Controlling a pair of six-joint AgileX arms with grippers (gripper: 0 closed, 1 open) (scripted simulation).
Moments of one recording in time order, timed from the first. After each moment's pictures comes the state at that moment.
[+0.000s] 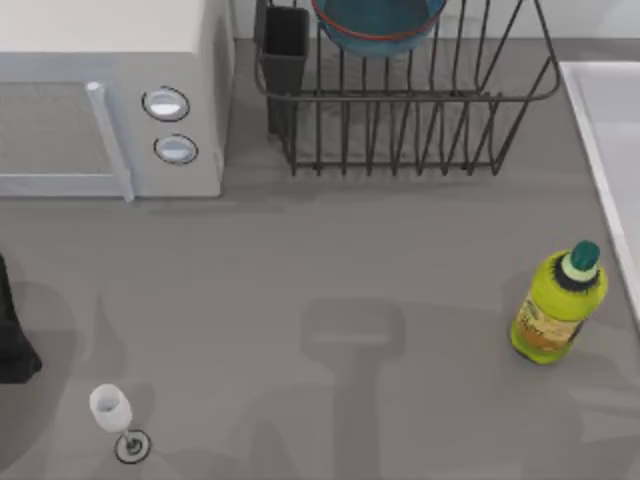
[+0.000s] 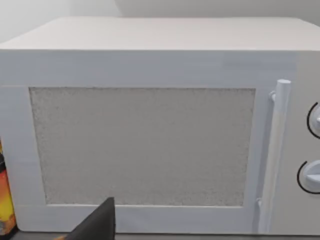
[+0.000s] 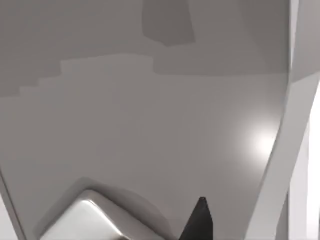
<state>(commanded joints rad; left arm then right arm) 0.00 0.00 0.00 0.00 0.00 0.00 -0.17 1.62 1.31 -1.38 0.04 -1.59</state>
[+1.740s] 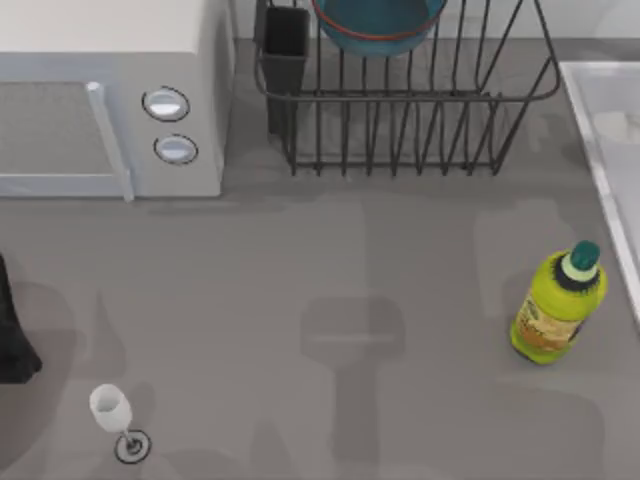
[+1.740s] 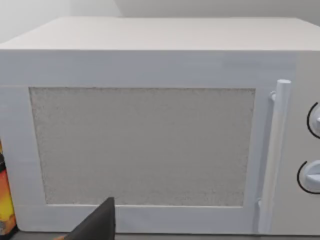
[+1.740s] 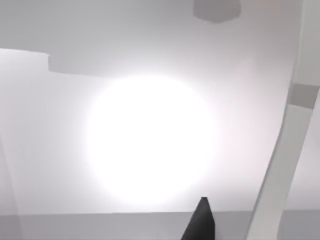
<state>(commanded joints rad) 0.00 0.00 0.00 0.00 0.00 0.00 -0.16 2.73 2.86 -1.69 0.03 -1.69</state>
